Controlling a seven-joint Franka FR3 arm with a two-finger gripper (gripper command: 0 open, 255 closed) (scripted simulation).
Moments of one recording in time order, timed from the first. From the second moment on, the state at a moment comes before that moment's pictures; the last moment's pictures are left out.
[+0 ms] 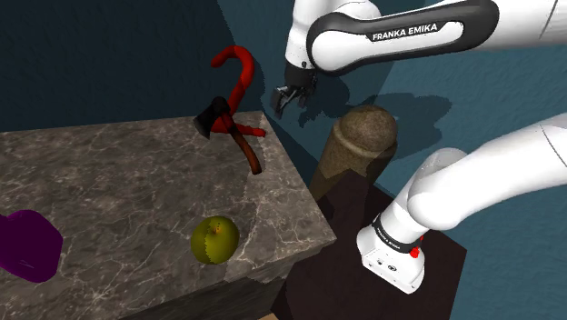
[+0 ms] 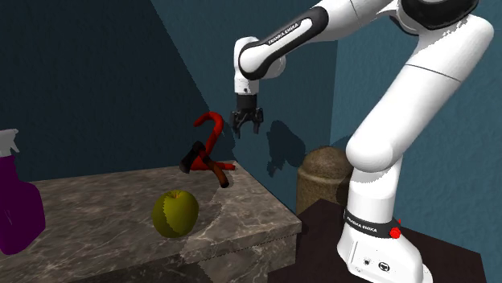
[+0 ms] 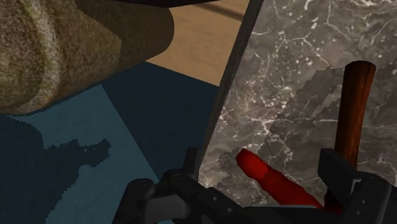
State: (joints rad) arm 0.05 -0.45 0.15 -2.43 -0.07 2.07 0.30
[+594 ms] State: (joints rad) arm 0.04 -0.15 0.27 -2.29 -0.17 2.25 0.53
